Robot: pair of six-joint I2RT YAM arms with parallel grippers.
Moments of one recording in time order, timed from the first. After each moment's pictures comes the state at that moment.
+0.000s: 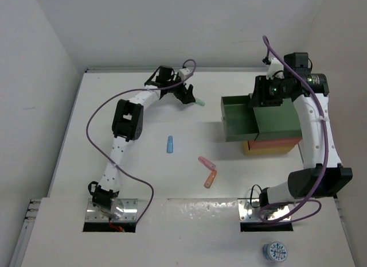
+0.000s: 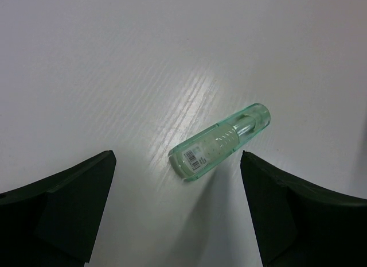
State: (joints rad) left arm -0.33 2.64 2.22 -0.19 0.72 0.25; right arm -0.02 1.45 1.66 -1.17 -0.35 -0.05
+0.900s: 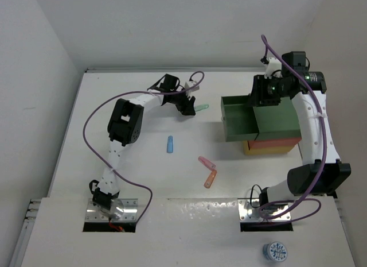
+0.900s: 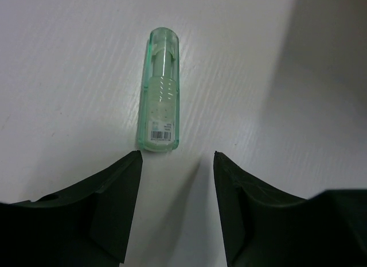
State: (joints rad) left arm -0.40 2.44 1.90 -0.29 0.75 0.37; right arm -0.02 1.48 1.68 -1.17 -0.37 -0.03
